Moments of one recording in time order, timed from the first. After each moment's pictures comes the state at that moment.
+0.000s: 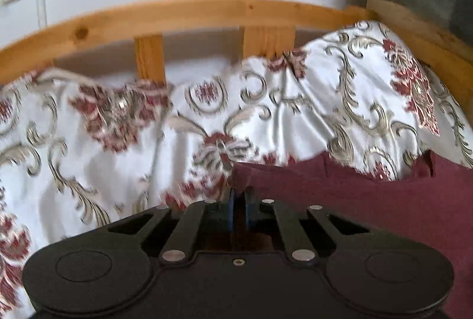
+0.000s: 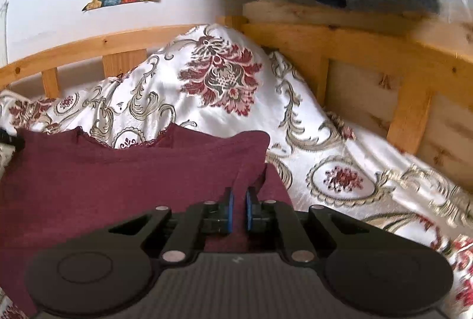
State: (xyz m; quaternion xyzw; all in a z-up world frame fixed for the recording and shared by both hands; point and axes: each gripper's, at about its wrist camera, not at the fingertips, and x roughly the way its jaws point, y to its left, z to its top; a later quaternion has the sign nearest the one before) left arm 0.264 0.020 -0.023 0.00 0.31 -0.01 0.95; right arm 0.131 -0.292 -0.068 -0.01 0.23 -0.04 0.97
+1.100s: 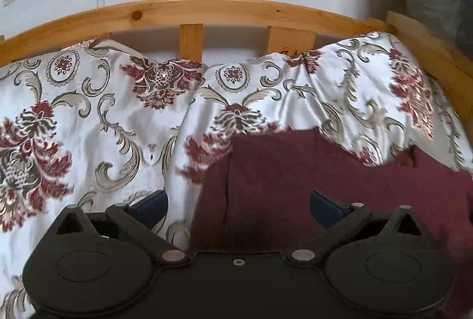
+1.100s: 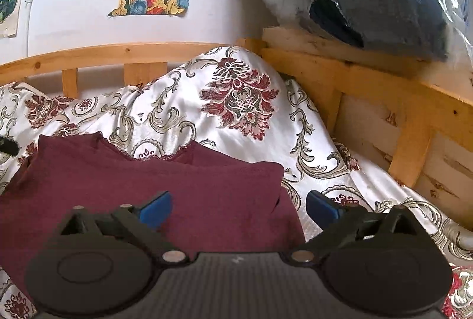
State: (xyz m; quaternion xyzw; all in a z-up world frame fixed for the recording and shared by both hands) left arm 0.173 0.001 -0.009 -0.06 0.32 0.06 0.94; right arm 0.112 -0.276 -0.050 -0.04 0.19 -0.02 0.98
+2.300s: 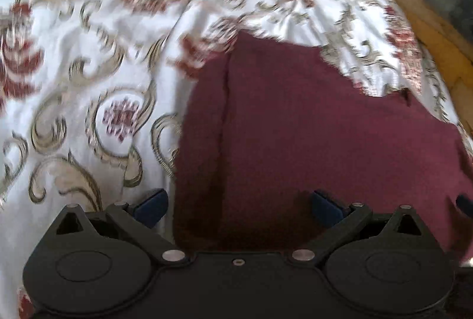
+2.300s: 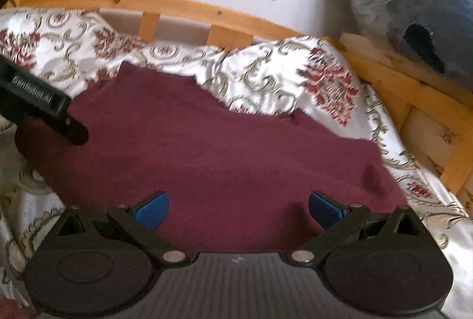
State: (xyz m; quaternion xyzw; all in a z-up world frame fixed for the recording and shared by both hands) left arm 0.160 0.030 -0.091 -0.14 0.40 -0.01 0.90; right arm 0.081 -0.165 -0.112 -0.16 0.22 0.05 0.96
